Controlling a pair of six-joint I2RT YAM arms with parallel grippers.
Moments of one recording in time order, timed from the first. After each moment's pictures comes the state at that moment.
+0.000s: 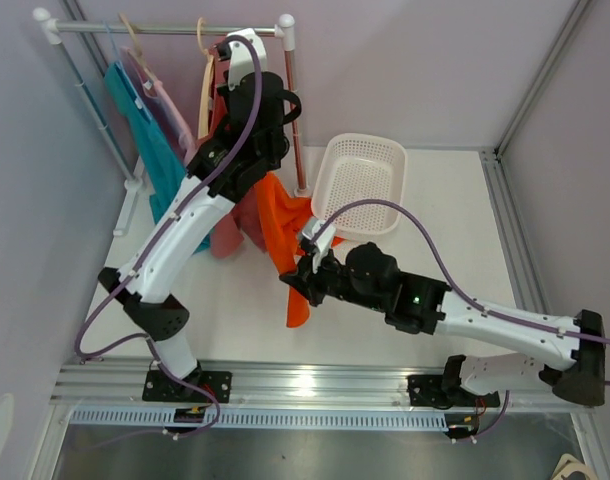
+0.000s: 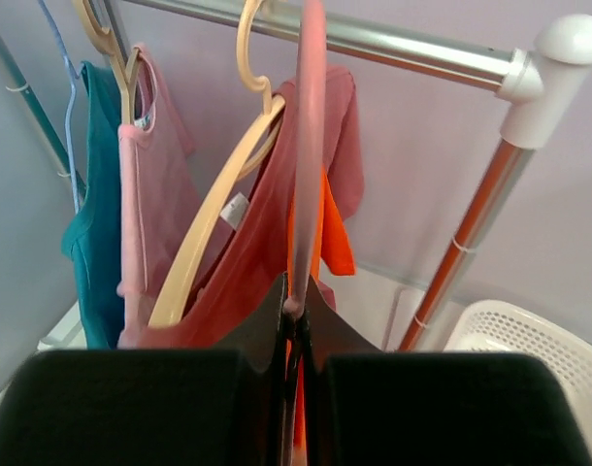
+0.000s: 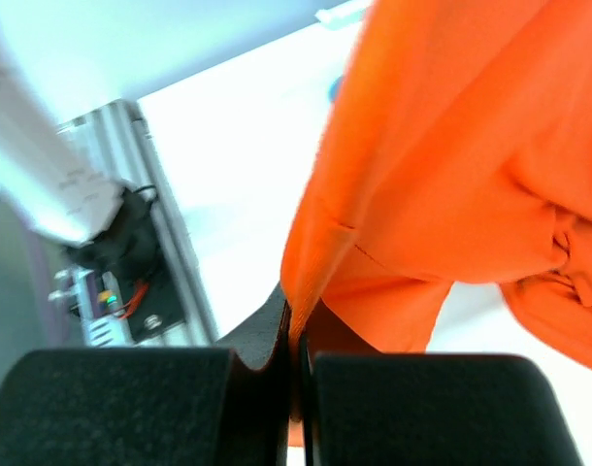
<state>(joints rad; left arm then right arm) -0.75 1.72 2.21 -0.54 -1.13 -0.11 1.17 1.21 1.06 -0.05 0.03 0.14</state>
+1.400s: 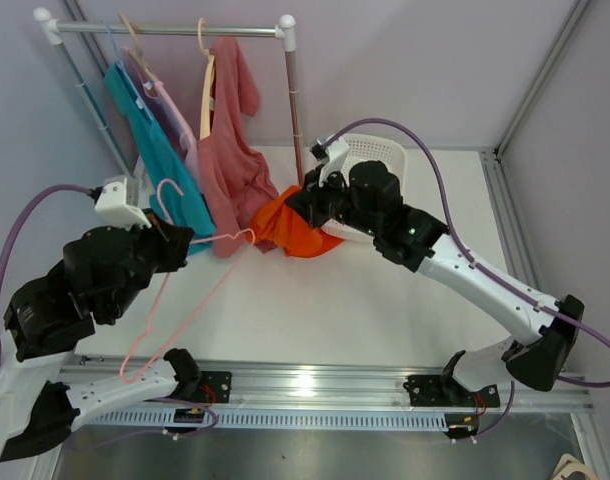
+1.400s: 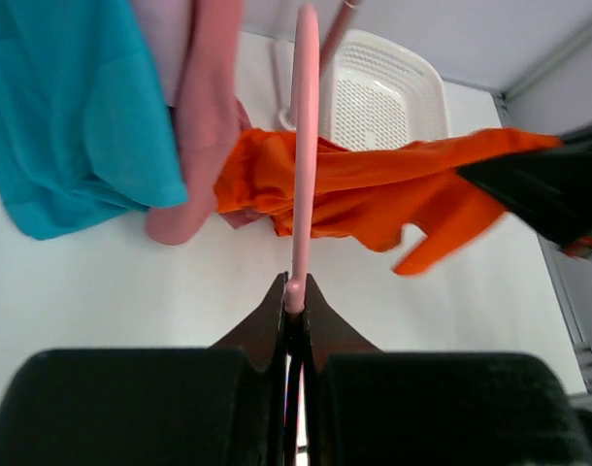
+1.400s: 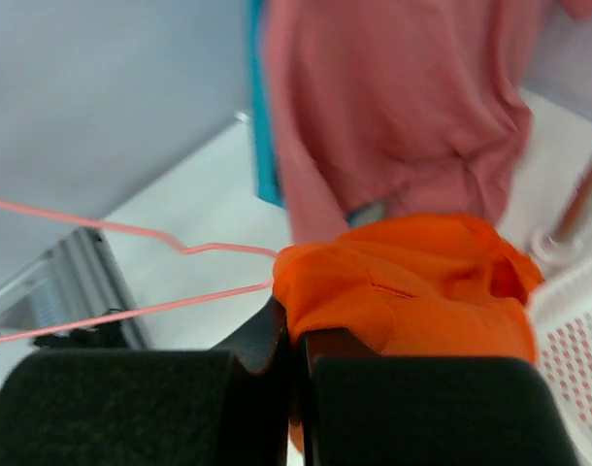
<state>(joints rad) -0.90 0.81 1.55 -1.11 -0.61 -0.61 0.88 1.41 1.43 -0.20 -0.07 0.23</state>
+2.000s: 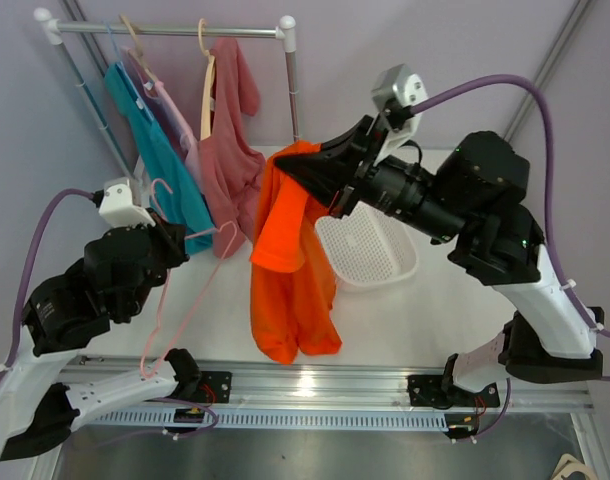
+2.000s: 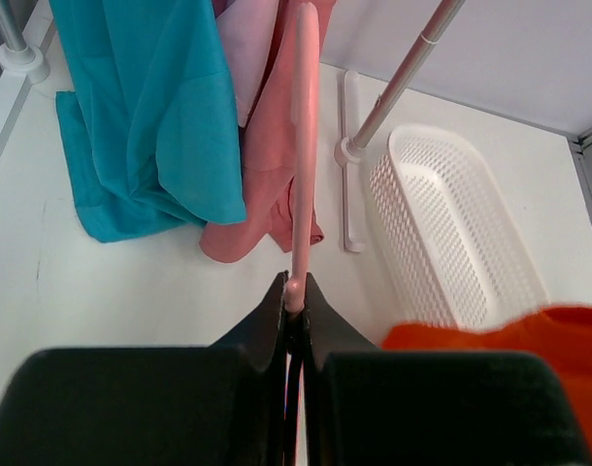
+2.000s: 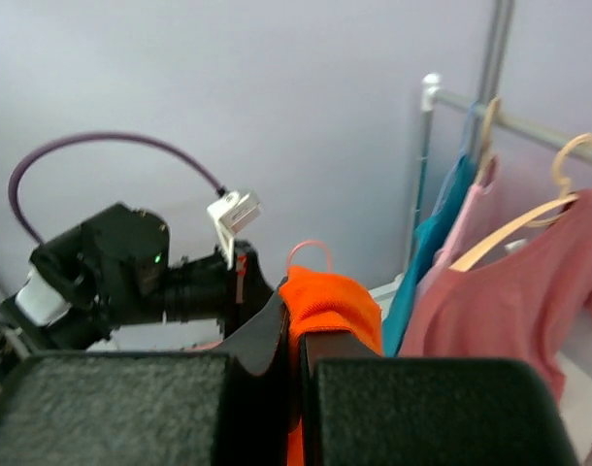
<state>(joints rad) -0.90 0.79 1.46 -1.09 -0.81 -0.62 1.20 1.47 2.24 -0.51 0.01 0.08</state>
